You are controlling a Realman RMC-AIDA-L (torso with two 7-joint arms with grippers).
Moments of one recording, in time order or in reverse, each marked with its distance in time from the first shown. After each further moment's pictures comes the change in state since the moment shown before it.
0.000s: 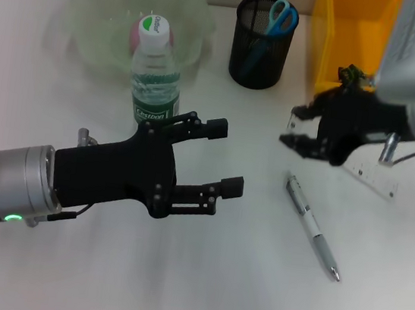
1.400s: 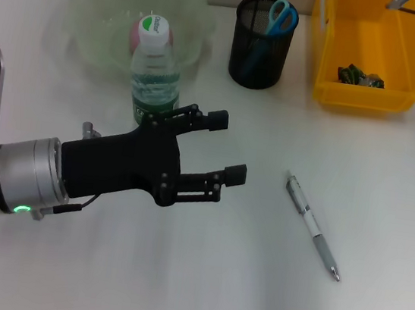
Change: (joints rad) left arm -0.014 -0.005 -0.001 -0.006 -0.007 -0.048 -0.011; right arm 0.000 -0.004 0.070 0.440 1.123 0.545 -0.858
